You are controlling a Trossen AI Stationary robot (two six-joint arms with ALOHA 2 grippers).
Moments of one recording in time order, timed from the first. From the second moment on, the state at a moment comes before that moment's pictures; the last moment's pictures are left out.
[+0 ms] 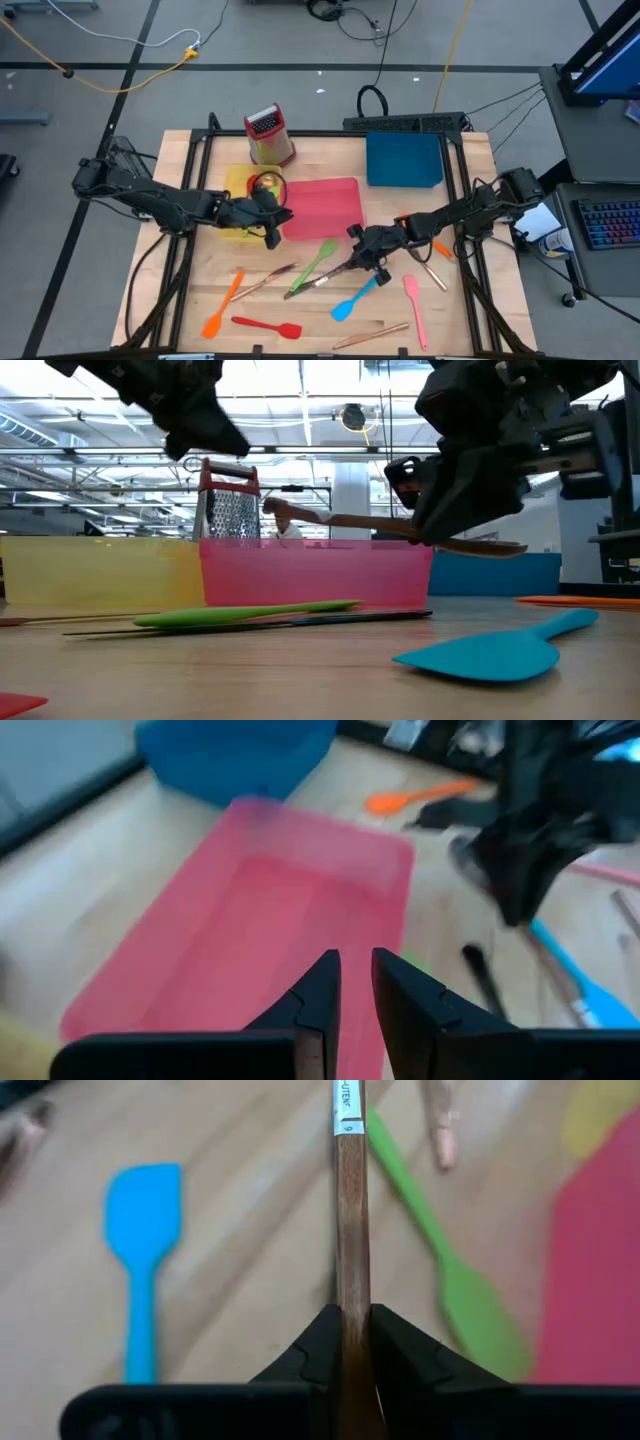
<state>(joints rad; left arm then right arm) -0.18 1.18 0.71 -0.06 -0.37 -0.38 0.24 1.59 0.73 0.17 -0.13 -0.26</state>
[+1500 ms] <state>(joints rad) -0.15 1.35 0.71 0.28 -0.26 0.04 0.06 1.53 0.73 0.22 0.16 -0.38</state>
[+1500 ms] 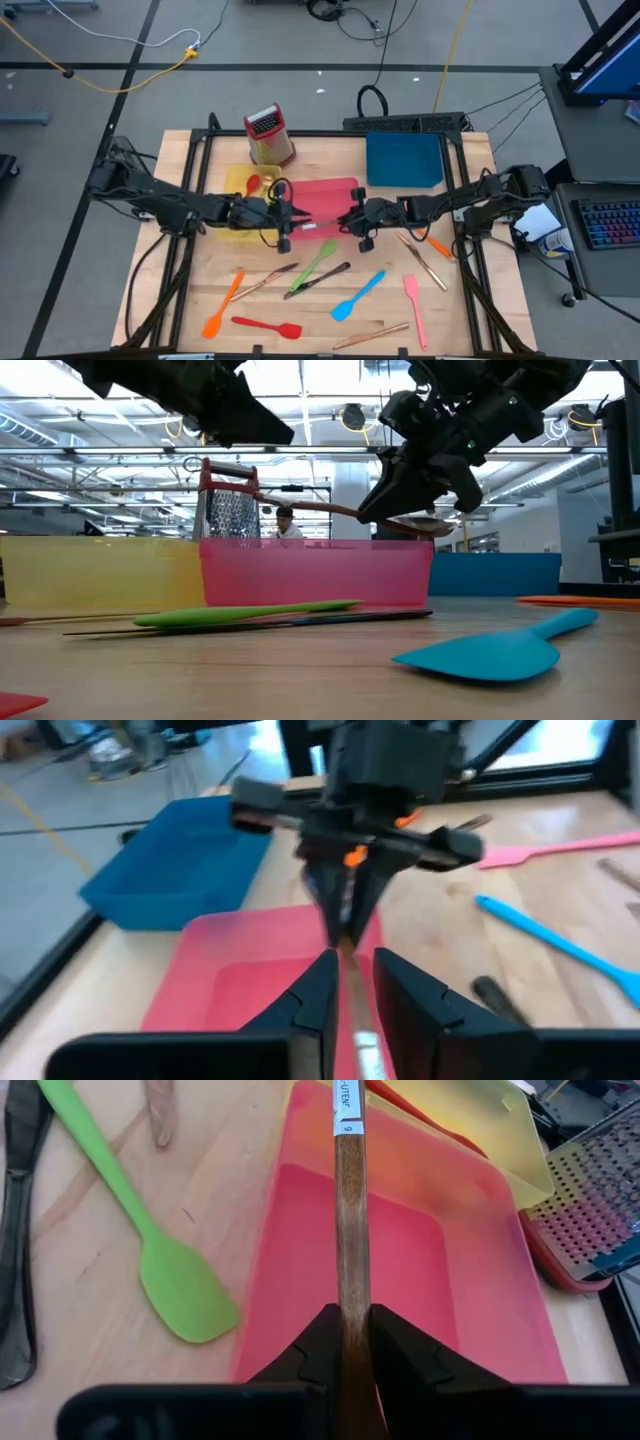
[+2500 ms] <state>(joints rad) -0.11 1.59 0.71 0.49 -0.24 0.16 0.06 1.53 0.72 0.33 0.15 -0.45</state>
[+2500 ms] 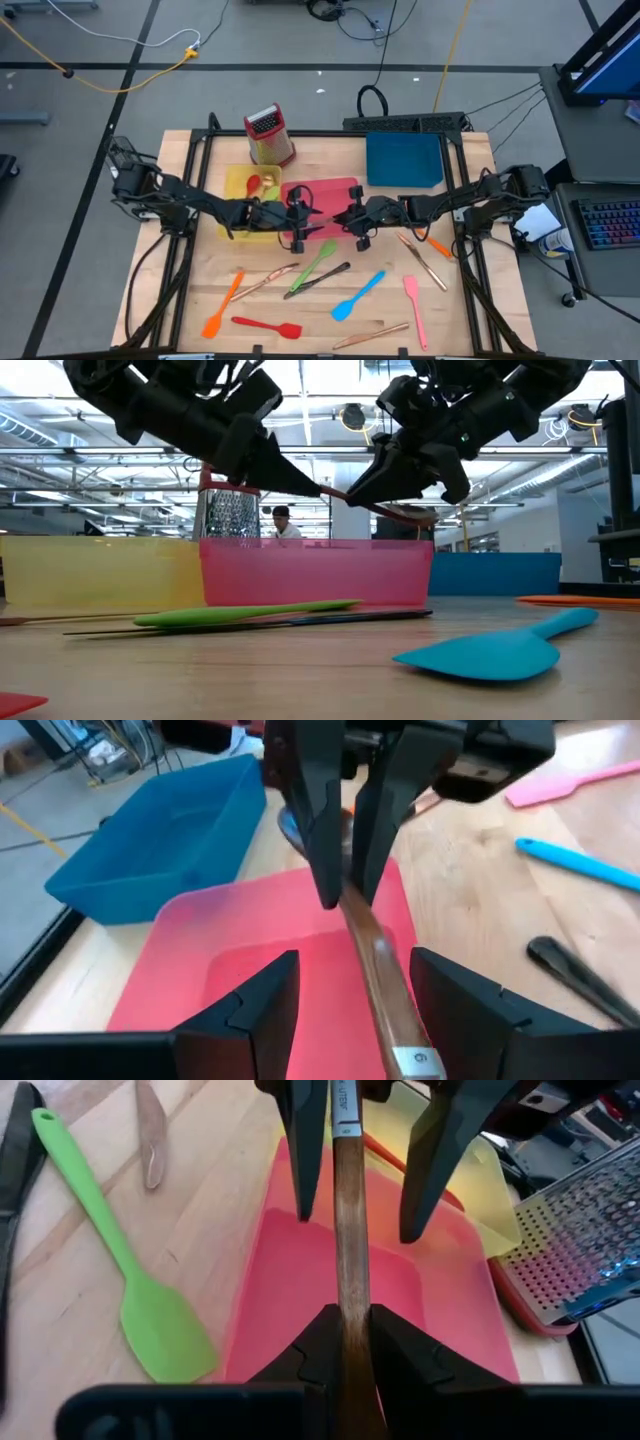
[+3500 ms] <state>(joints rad) -0.11 1.59 0.71 0.50 -0.25 0.18 0.06 1.53 0.72 0.34 0.16 -0.45</state>
